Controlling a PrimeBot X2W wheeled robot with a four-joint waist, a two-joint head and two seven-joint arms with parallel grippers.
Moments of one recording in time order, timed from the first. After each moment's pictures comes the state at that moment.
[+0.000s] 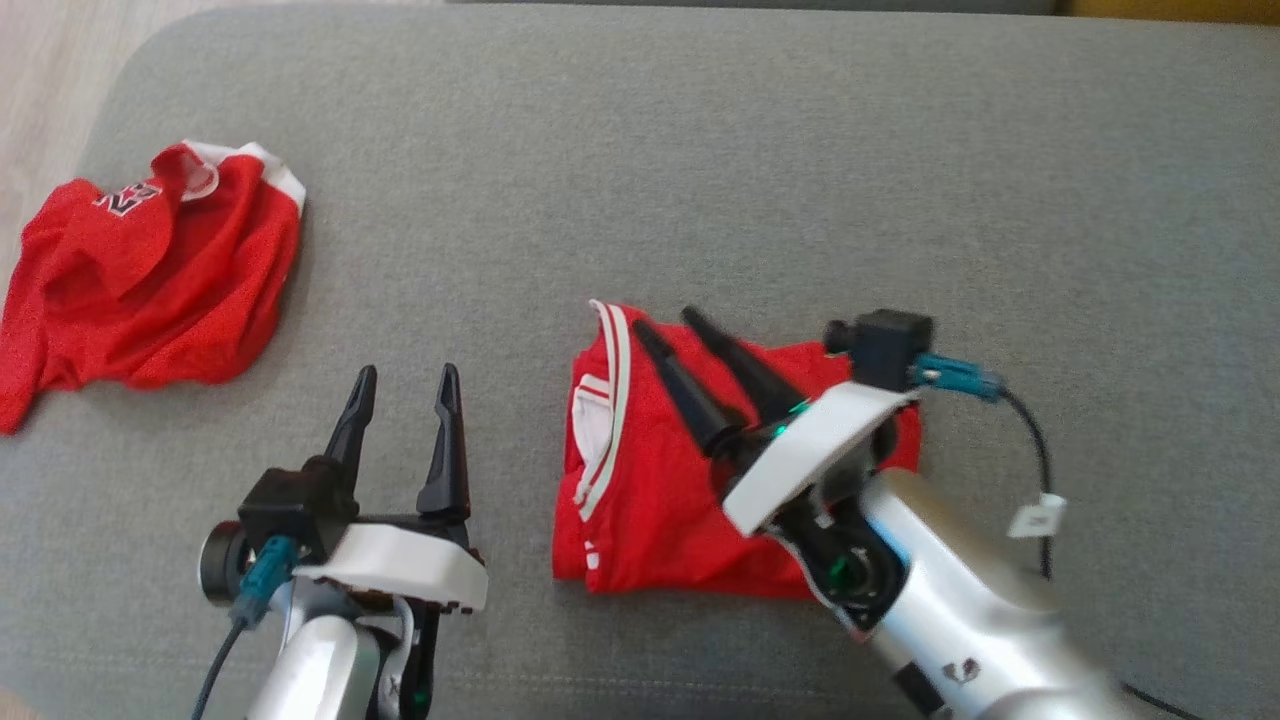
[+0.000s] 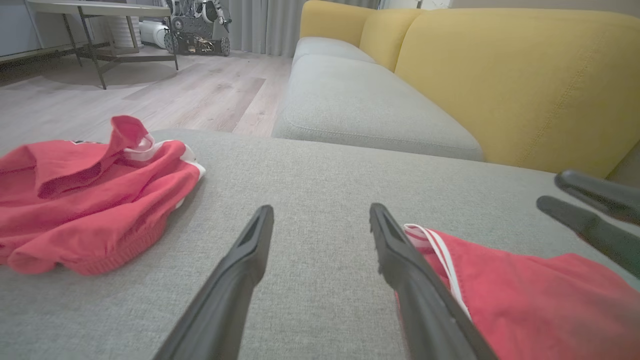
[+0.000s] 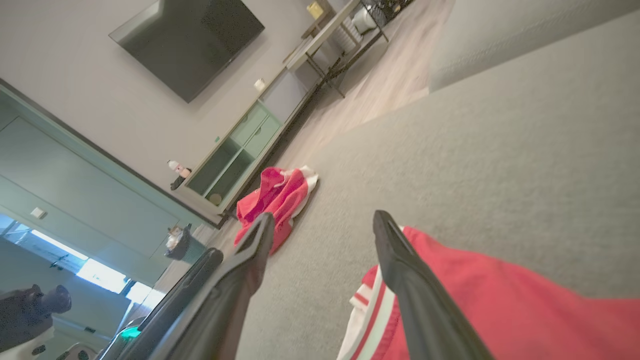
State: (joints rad) left arm -0.09 0.10 -0.31 0.13 -0.28 0.15 -0.25; right arm -0.48 -0.08 0.73 0.42 0.95 0.13 -0.05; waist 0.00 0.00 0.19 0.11
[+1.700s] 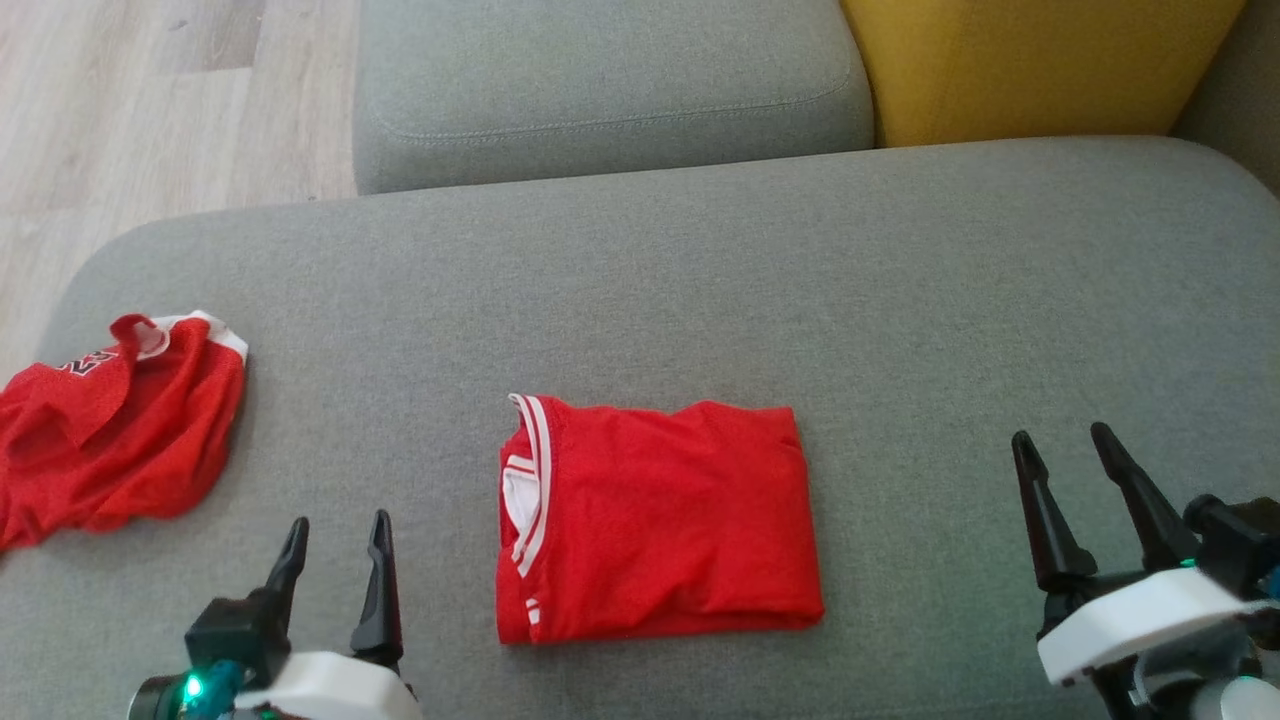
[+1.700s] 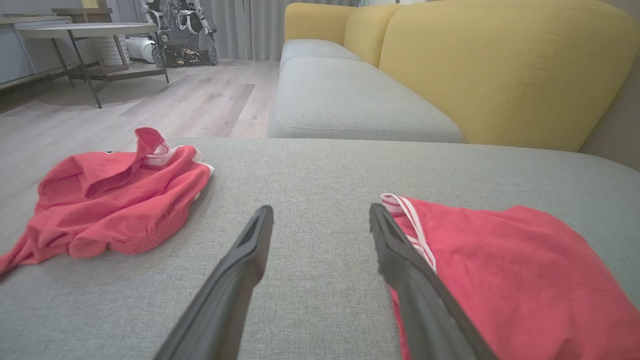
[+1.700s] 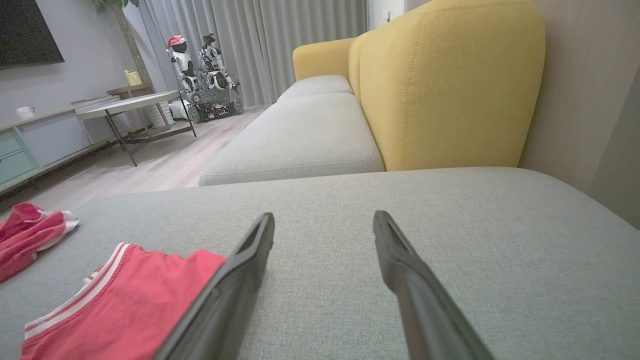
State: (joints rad) left arm 0.16 0.20 -0.27 0.03 -0.30 0.23 -0.18; right arm 0.14 -0.16 0.02 -0.08 0.28 0.13 0.08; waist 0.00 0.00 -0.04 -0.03
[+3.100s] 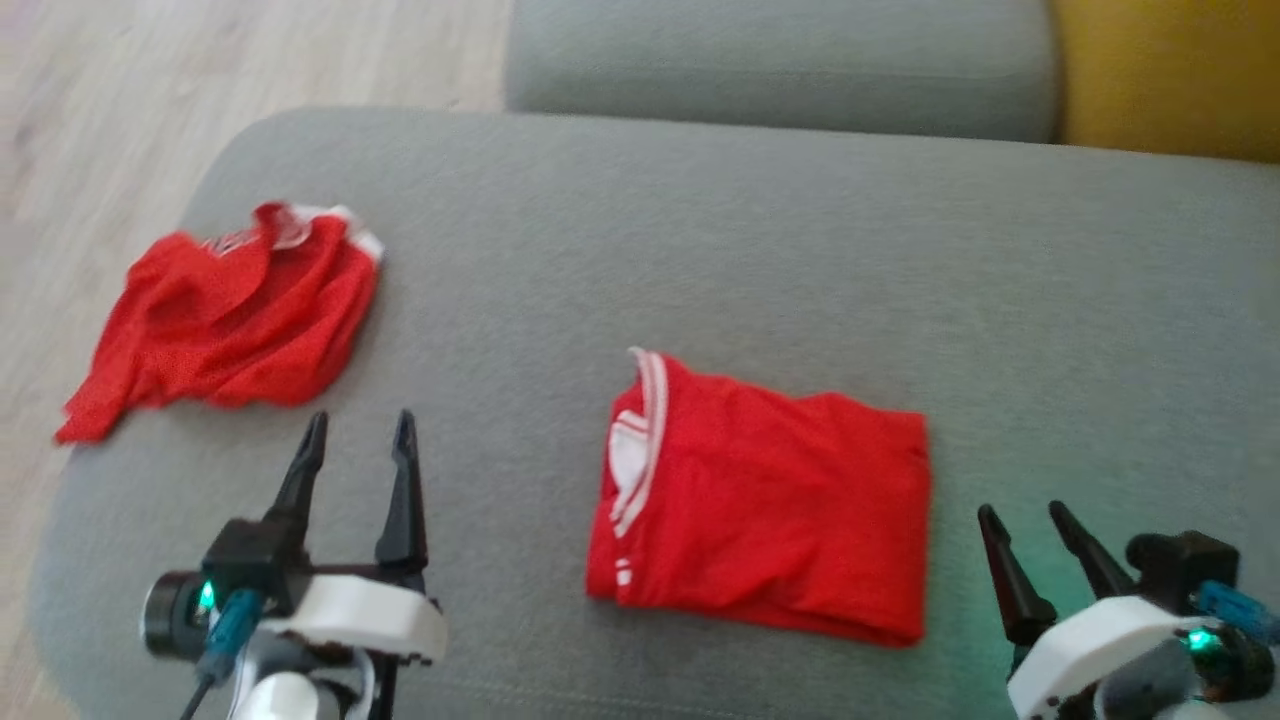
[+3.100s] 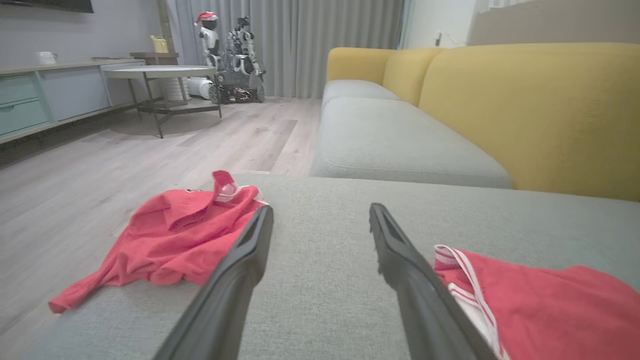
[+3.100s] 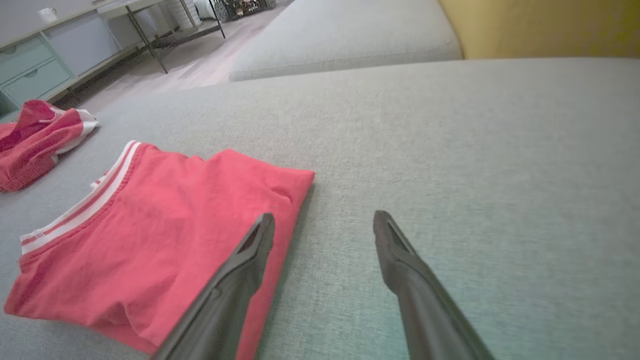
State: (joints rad) left arm 0.03 0.21 -0.33 -0.01 -0.26 0.24 -0.21; right arm 0.13 -0.13 0.03 0.12 0.28 0.13 0.12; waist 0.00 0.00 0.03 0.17
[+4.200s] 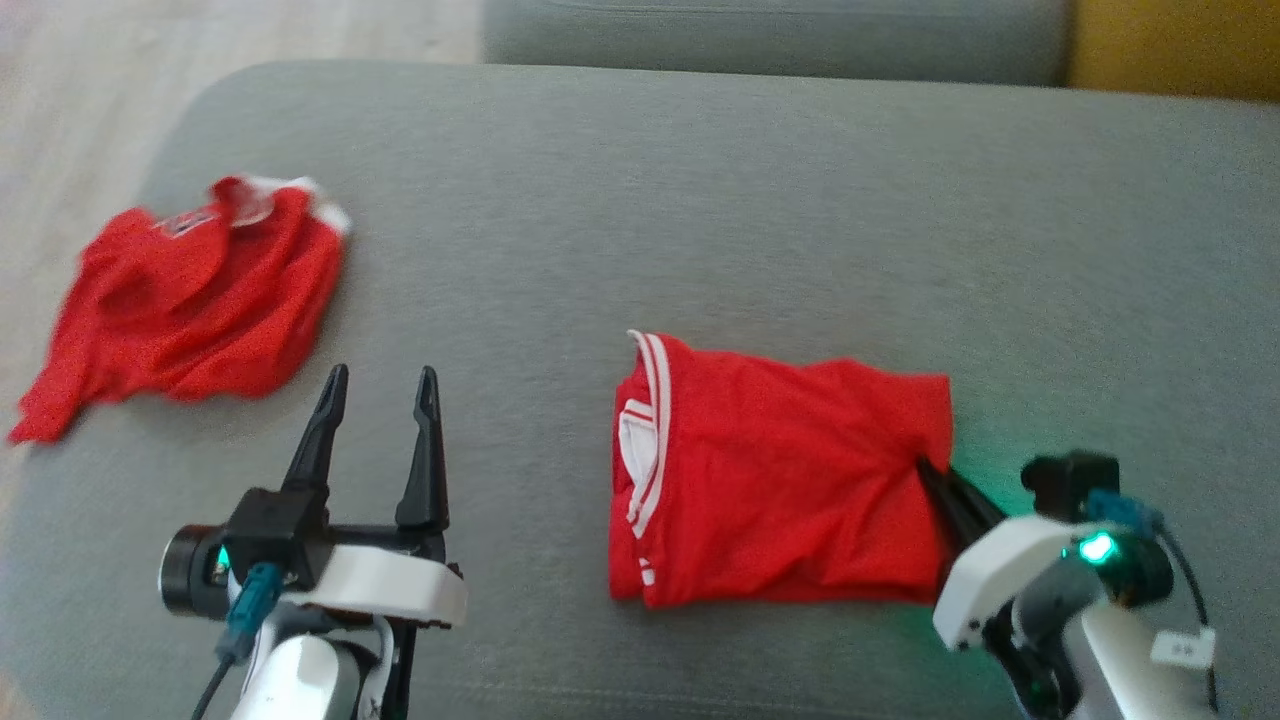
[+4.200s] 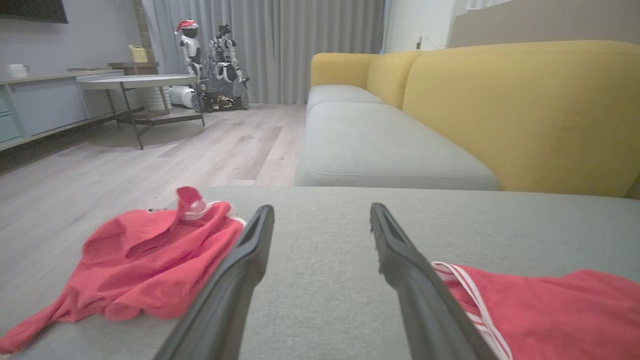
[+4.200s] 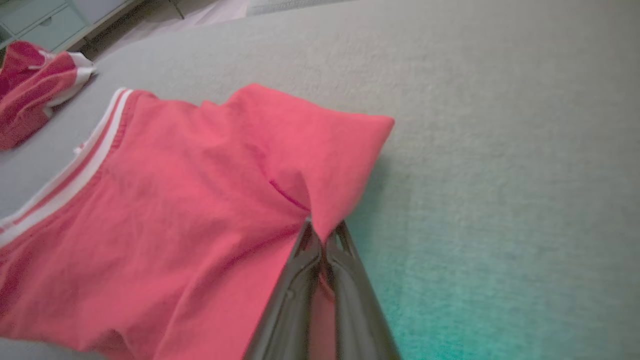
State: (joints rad) left arm -0.05 0.18 -0.34 0.02 -0.23 0.22 -0.25; right arm -0.11 -0.14 0.19 0.41 0.31 0.13 0.11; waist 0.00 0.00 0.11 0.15
